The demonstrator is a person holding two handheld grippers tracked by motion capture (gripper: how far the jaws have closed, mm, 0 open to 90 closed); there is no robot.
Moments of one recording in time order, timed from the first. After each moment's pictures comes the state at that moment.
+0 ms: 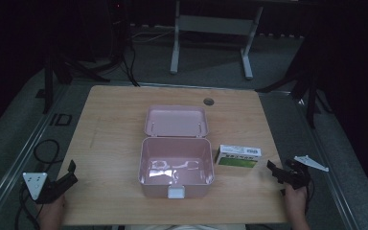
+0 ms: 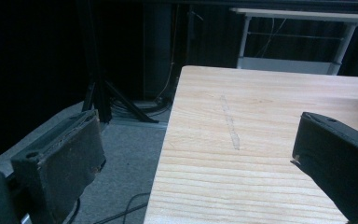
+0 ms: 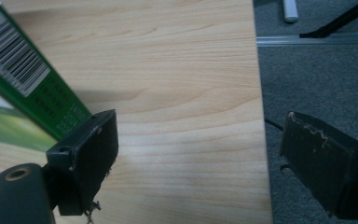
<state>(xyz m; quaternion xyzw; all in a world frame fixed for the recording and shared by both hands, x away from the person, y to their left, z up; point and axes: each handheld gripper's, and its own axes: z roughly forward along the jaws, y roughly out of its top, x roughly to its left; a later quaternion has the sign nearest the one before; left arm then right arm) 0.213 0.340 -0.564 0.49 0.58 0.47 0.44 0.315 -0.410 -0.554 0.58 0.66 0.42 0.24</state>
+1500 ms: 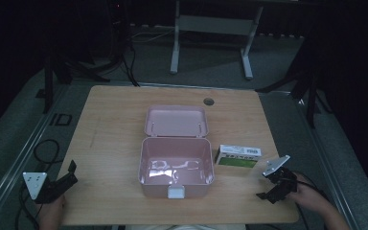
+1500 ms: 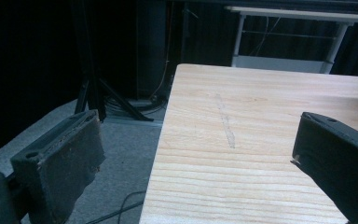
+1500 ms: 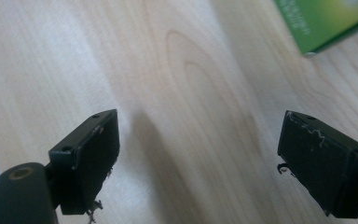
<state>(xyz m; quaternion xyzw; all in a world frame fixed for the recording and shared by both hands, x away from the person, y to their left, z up) 0.213 0.342 -0.564 0.50 0.58 0.46 0.44 0.309 -0.349 -0.518 0.22 0.96 0.18 0.04</state>
